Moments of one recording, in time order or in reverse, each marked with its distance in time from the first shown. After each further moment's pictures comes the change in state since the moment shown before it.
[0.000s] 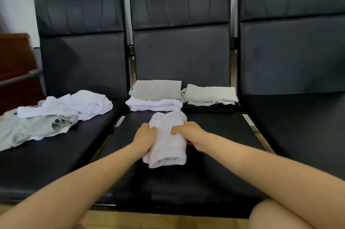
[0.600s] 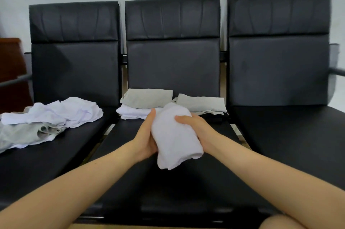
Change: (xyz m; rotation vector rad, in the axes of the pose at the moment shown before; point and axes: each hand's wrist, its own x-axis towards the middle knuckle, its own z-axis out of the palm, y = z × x) left_hand -0.027 0.052 0.009 -0.929 -0.507 -0.085; right_hand -0.035 -0.028 -0.049 0.357 -0.067 -0.186
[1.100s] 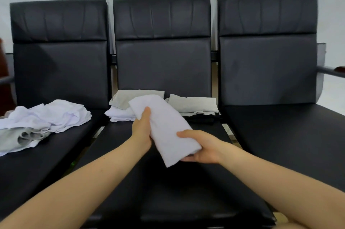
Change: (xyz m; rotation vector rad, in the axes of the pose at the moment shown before) left_hand 0.044 0.003 0.022 -0.105 0.443 0.192; right_hand -0.007 0.015 -0.044 0.085 -0.120 0.305
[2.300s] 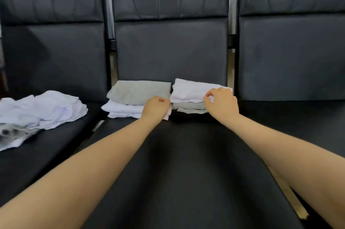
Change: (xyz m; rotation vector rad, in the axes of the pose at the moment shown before) left_hand 0.108 -0.006 0.029 1.064 -0.048 0.349; right_hand 0.108 -0.076 -0.059 -1.400 0.919 -0.649
